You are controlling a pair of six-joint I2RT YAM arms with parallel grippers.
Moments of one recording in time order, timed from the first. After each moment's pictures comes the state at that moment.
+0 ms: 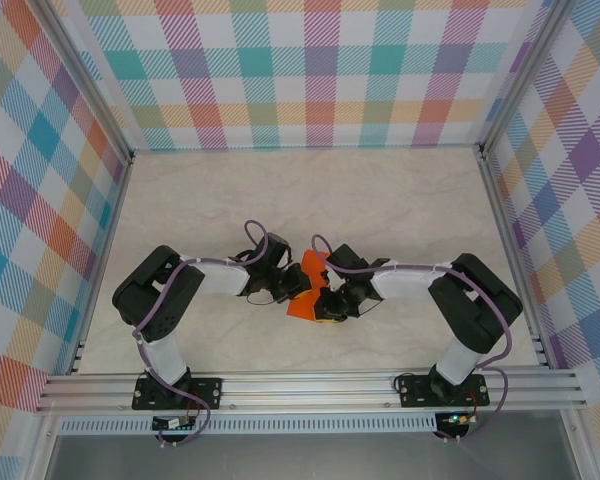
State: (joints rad) left arm -0.66 1.79 0.79 0.07 0.47 -1.05; right arm 0.76 1.67 0.77 -0.32 -0.53 0.73
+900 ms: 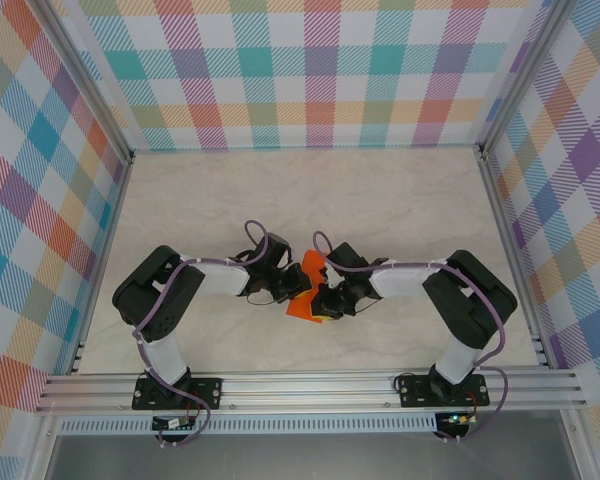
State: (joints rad) left arm -0.66 1.79 0.79 0.08 0.47 -1.05; right arm 0.75 1.70 0.76 -0.22 -0.58 0.79
